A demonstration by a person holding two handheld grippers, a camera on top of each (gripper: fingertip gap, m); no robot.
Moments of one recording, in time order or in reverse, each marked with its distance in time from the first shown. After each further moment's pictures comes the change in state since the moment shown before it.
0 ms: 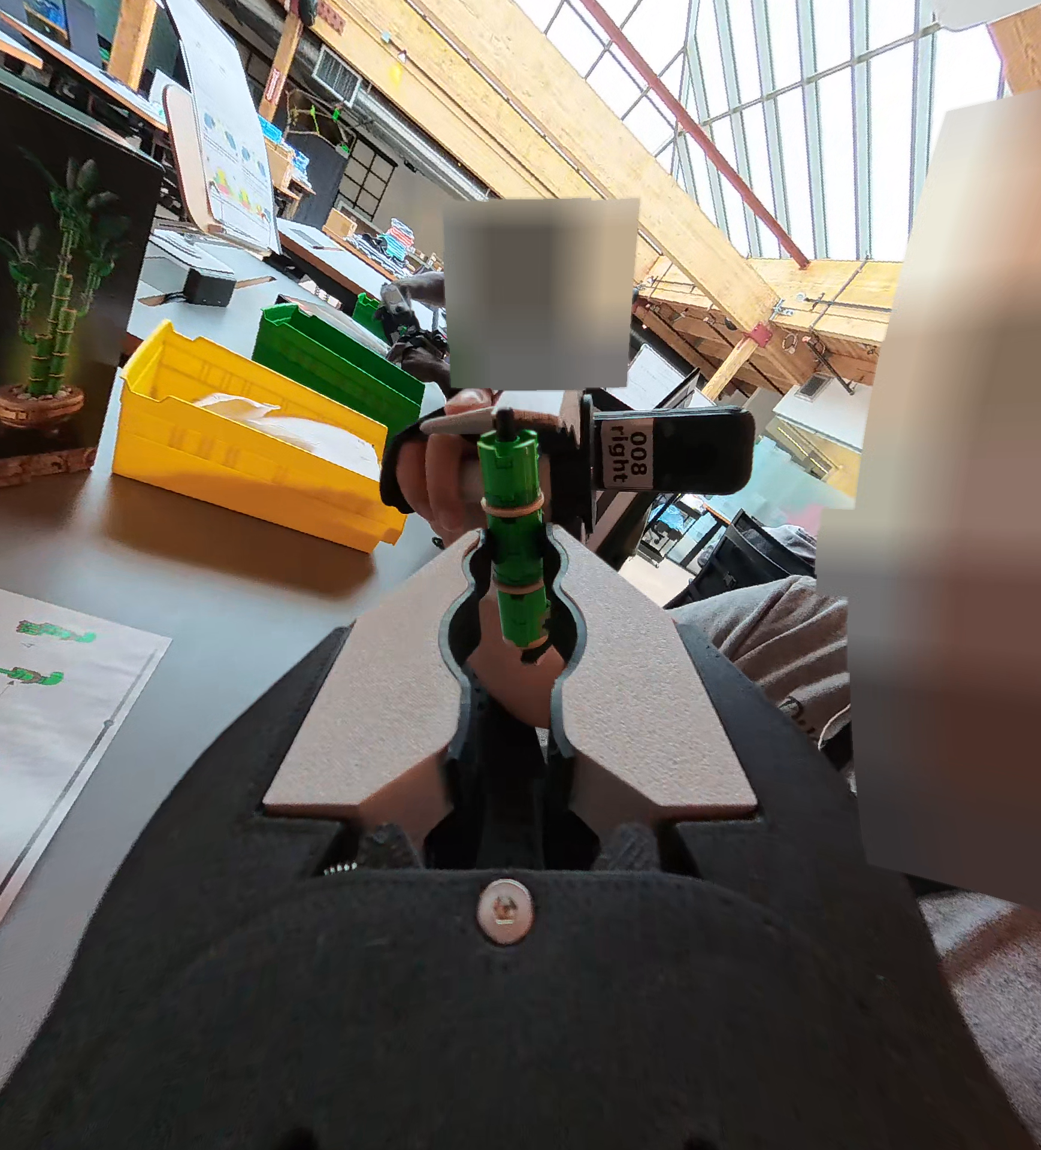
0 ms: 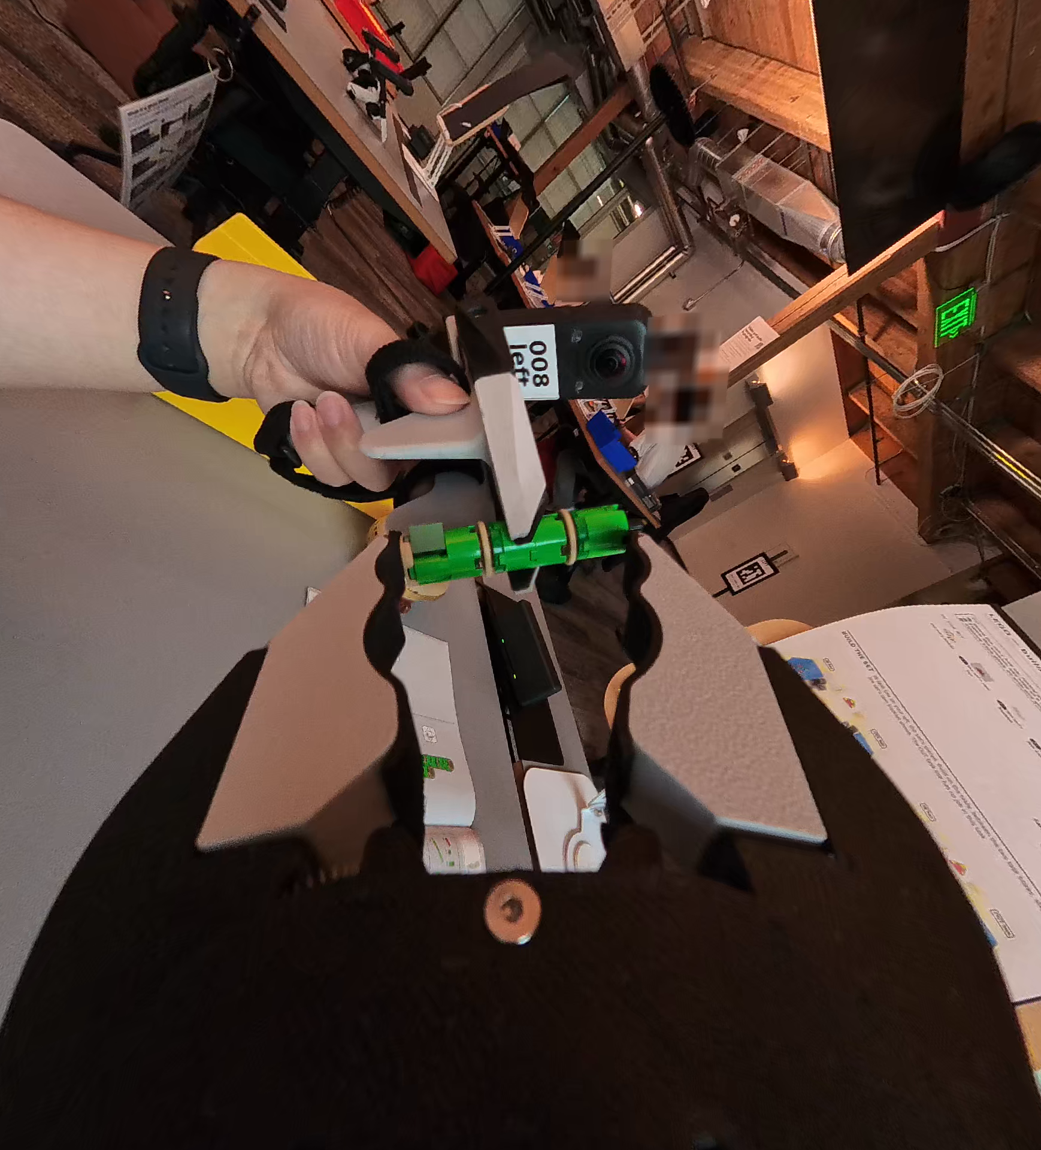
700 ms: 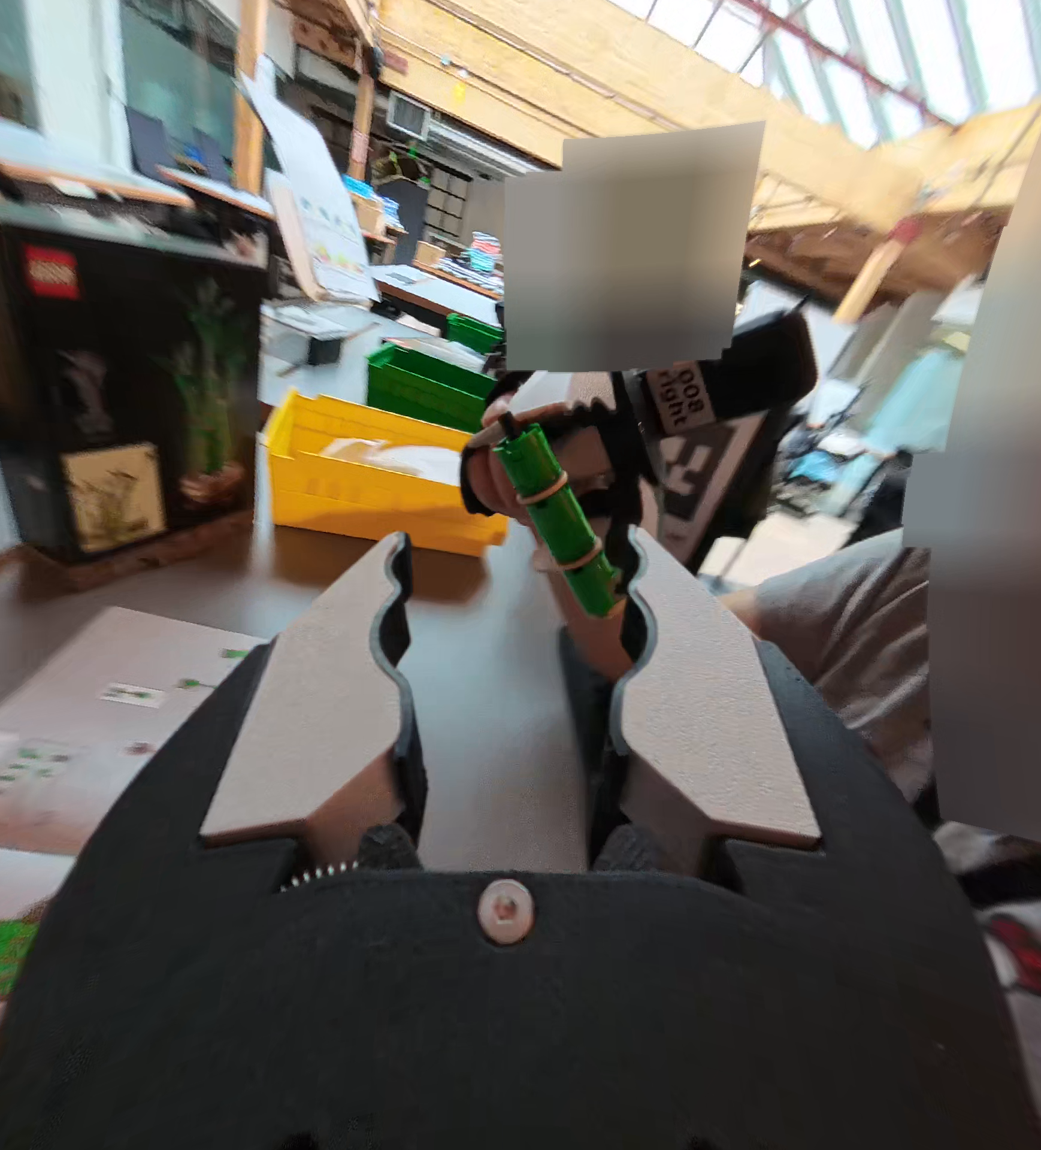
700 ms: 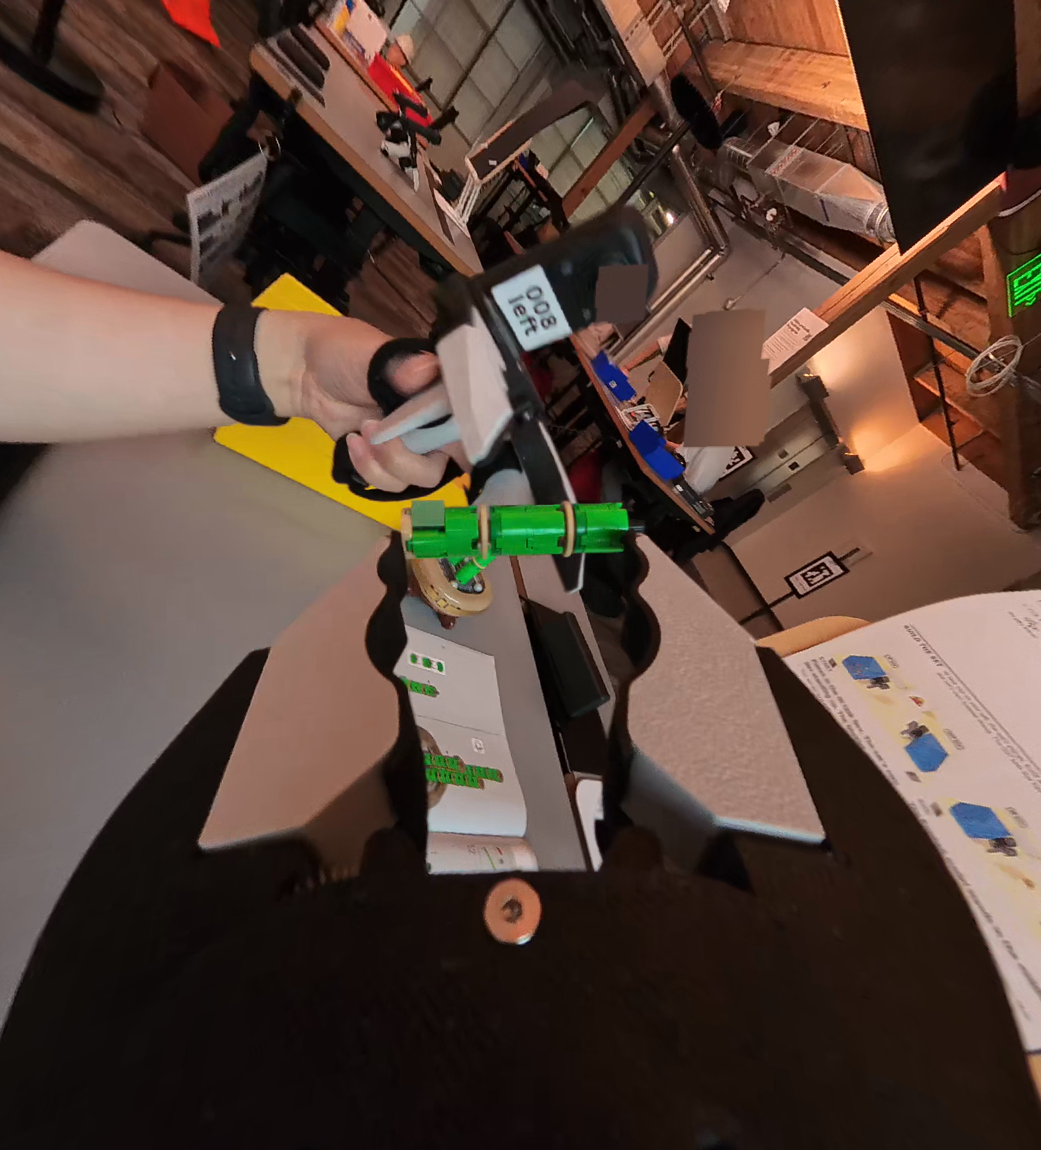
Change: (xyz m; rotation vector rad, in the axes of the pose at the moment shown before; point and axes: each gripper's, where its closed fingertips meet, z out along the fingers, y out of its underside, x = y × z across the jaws) left arm -0.003 -0.006 -0.015 -0.019 -0.166 0.310; right arm 0.000 -0.006 -0.012 0.038 -0.060 0.112
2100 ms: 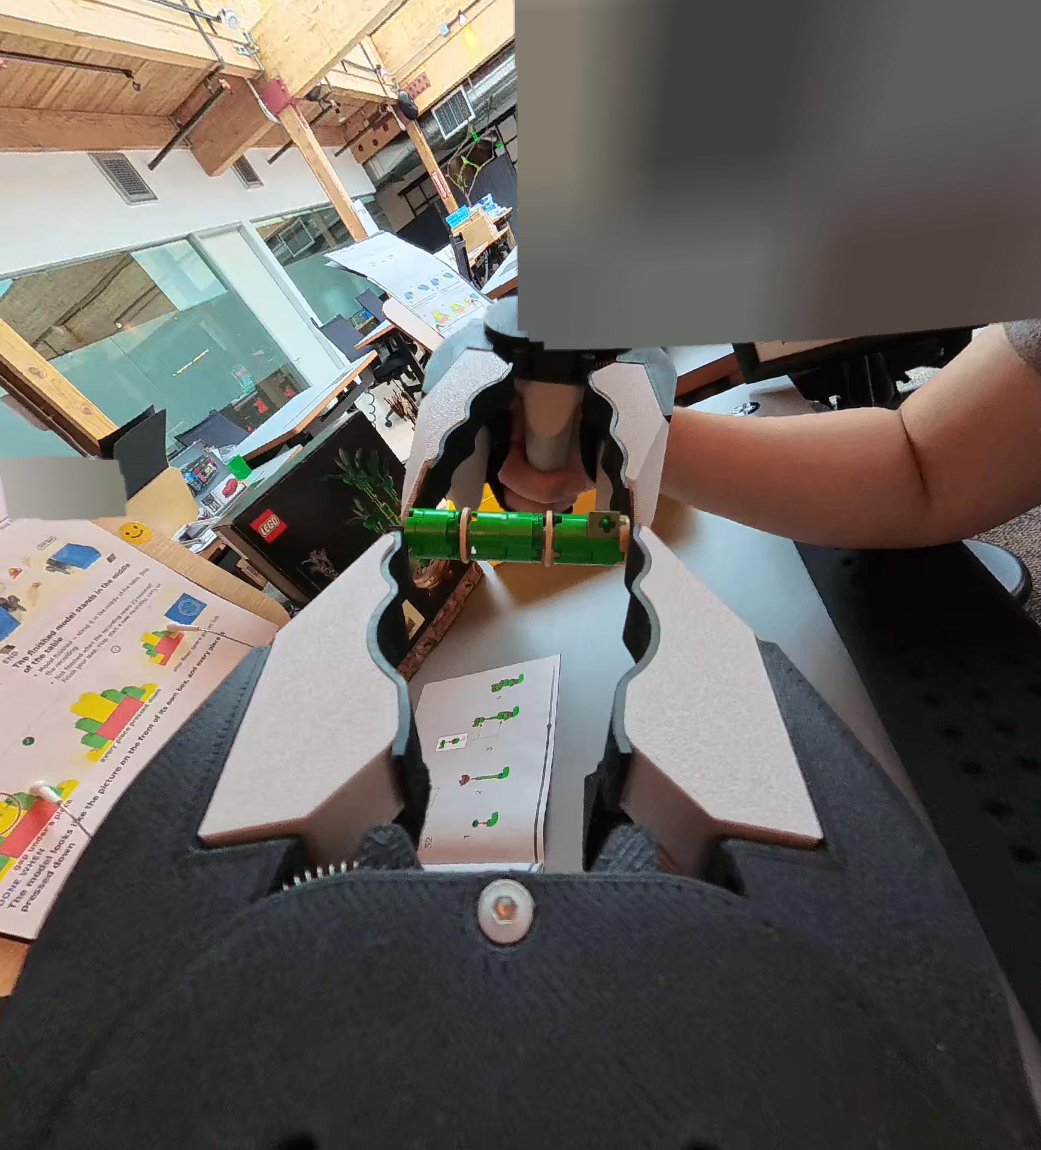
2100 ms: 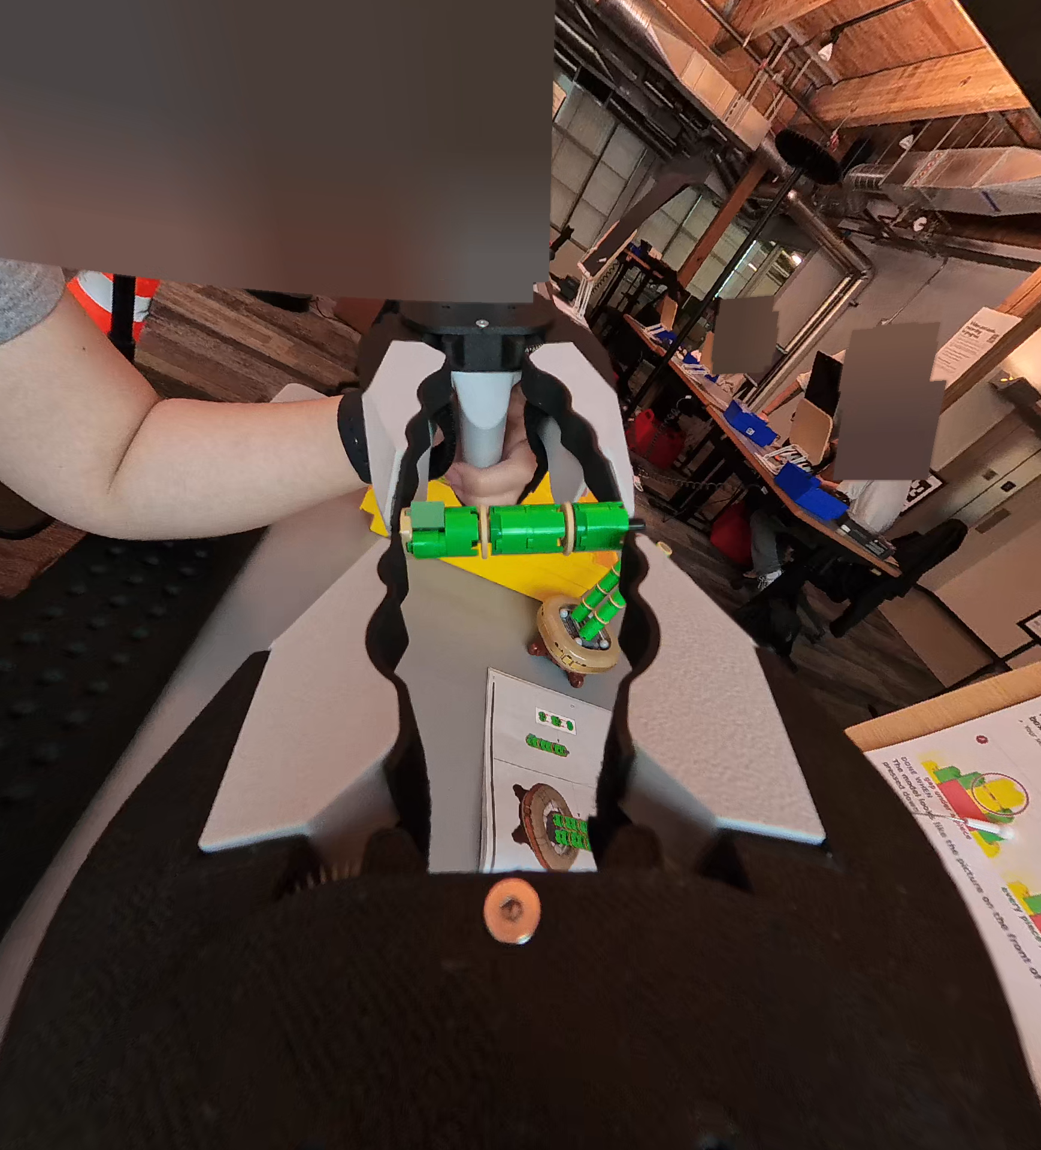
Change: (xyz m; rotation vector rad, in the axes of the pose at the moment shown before) left arm 0.039 0.009 0.011 -0.113 -0.196 0.767; right arm -0.018 -0.015 -0.008 0.141 -0.209 0.227
